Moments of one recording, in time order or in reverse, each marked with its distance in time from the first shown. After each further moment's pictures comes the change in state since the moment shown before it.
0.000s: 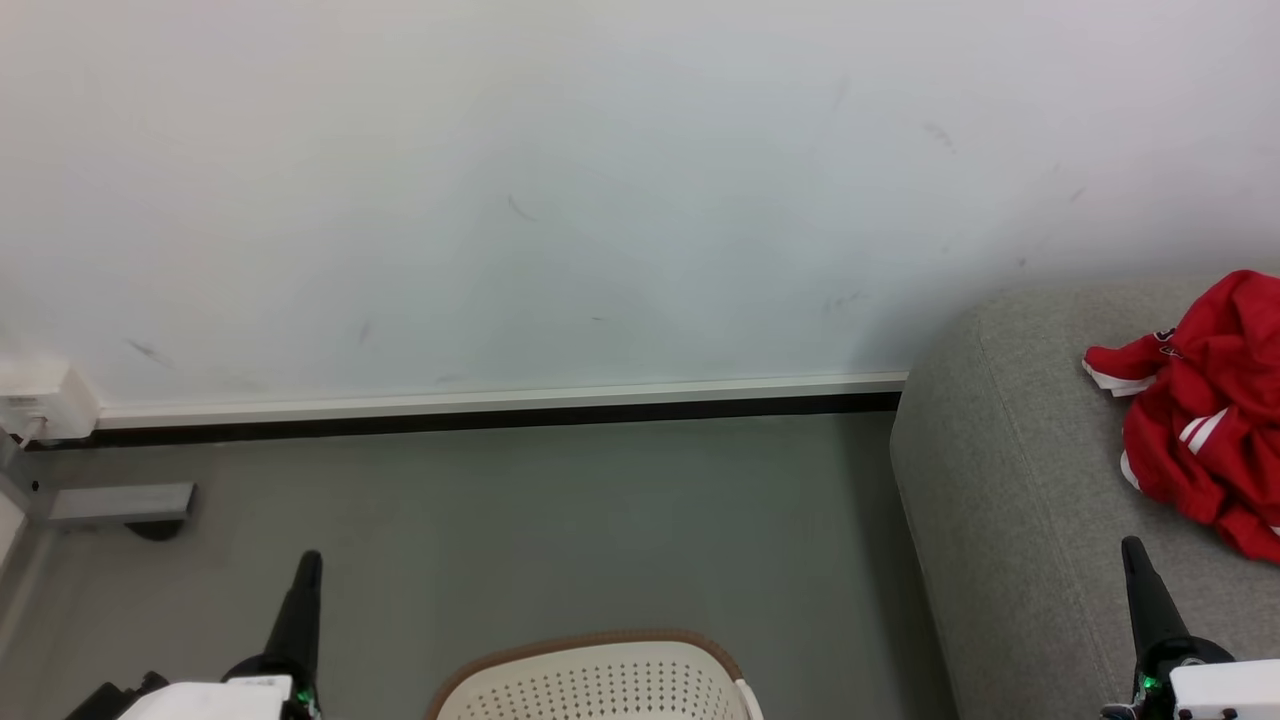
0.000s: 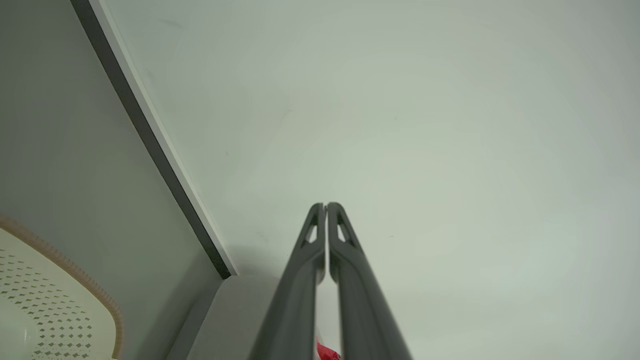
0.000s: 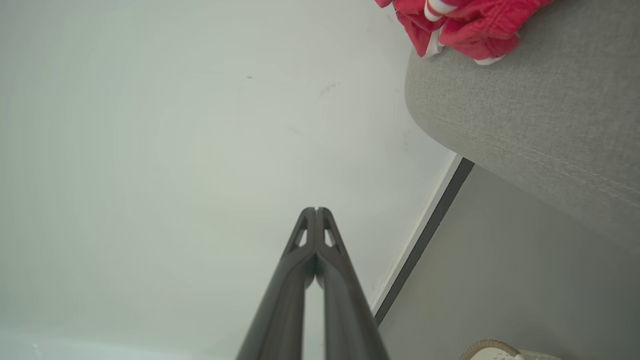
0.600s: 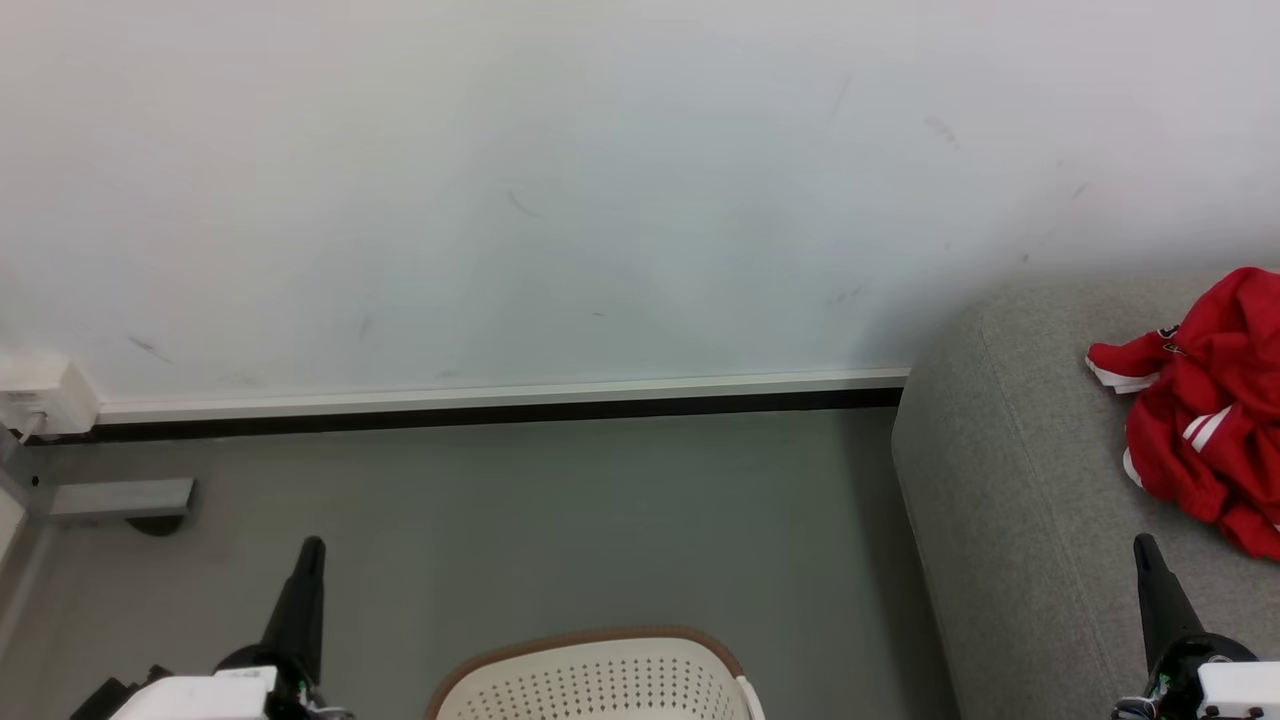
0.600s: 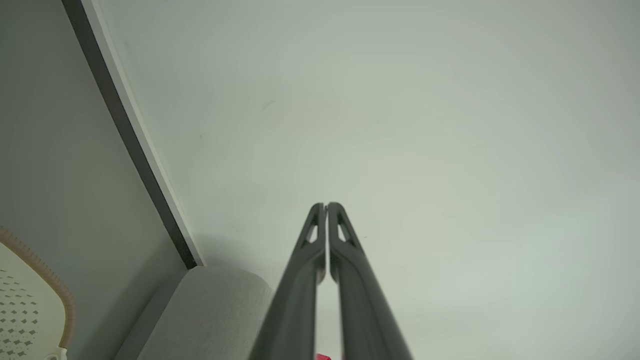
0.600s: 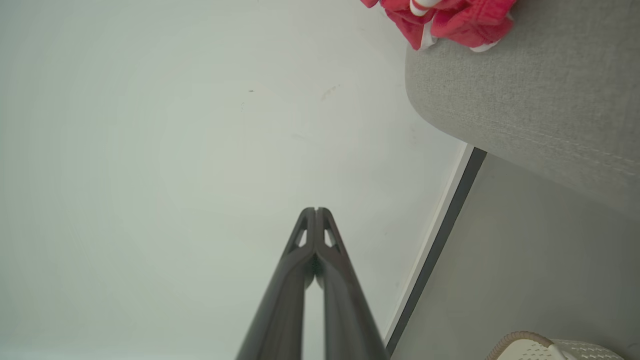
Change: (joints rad) left arm -0.008 0.000 -0.001 -0.017 -0.129 -0.003 0.035; right arm -0.003 0.007 -0.036 -0.004 0.110 0.000 0.034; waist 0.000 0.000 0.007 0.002
